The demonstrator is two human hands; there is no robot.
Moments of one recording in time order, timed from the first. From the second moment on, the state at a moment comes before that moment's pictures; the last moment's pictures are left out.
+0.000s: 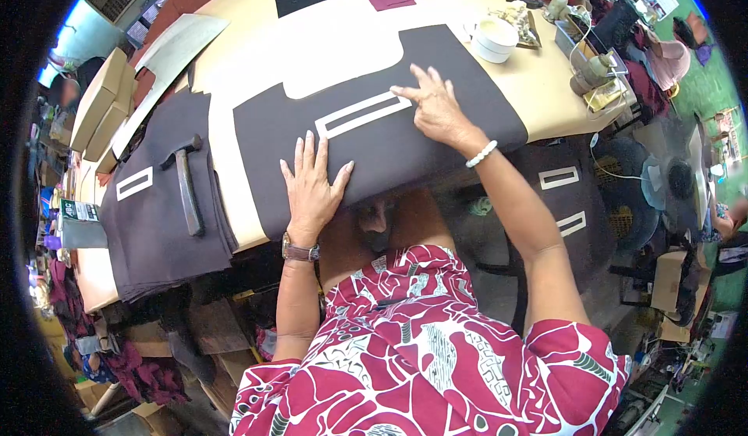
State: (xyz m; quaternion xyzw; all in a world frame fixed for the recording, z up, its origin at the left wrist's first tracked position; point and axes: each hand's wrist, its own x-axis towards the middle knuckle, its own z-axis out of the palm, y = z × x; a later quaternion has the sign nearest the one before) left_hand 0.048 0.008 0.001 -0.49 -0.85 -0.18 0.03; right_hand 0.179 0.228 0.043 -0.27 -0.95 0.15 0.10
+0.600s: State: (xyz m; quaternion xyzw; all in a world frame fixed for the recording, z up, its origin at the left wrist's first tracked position) left_hand 0.048 0.009 -0.004 -0.50 -0.84 -0.20 0.04; right_hand 0.162 0.183 0.037 -0.29 -0.91 -0.29 -0.11
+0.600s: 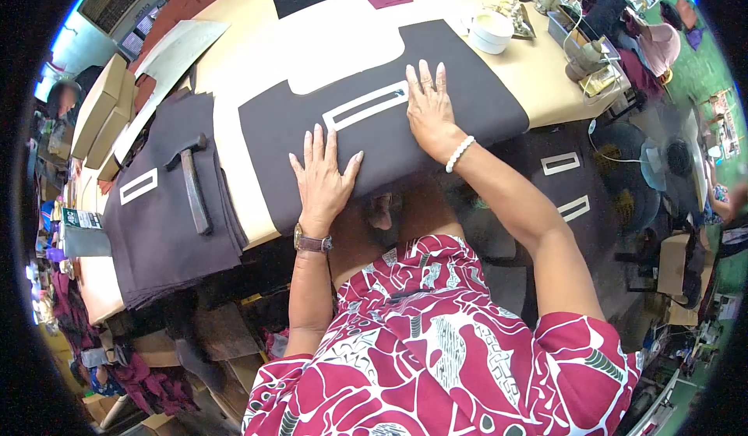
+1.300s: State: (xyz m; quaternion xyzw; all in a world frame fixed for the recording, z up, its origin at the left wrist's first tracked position) left_hand 0.003 -0.050 0.002 -0.41 -0.88 -0.21 0.05; right_hand 0.142 0.174 0.031 -0.24 -0.93 -0.25 -0.09
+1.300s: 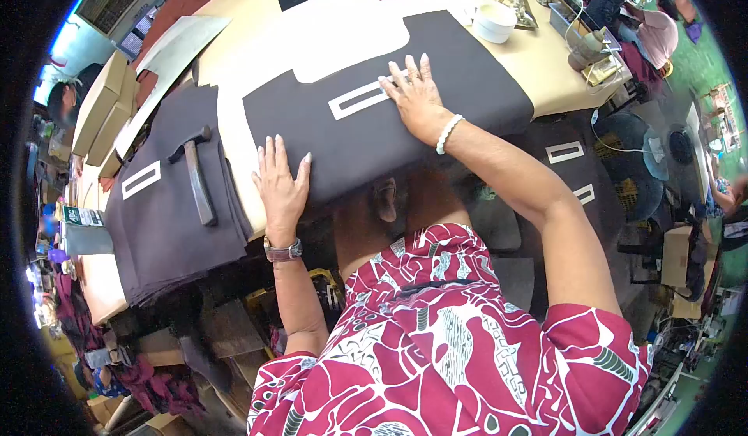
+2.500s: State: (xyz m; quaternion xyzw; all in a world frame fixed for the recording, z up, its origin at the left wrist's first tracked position) left_hand 0.011 -0.048 -0.008 -0.44 -0.88 -0.17 0.10; right_hand 0.123 0.210 0.016 -0.06 -0.94 0.31 0.09
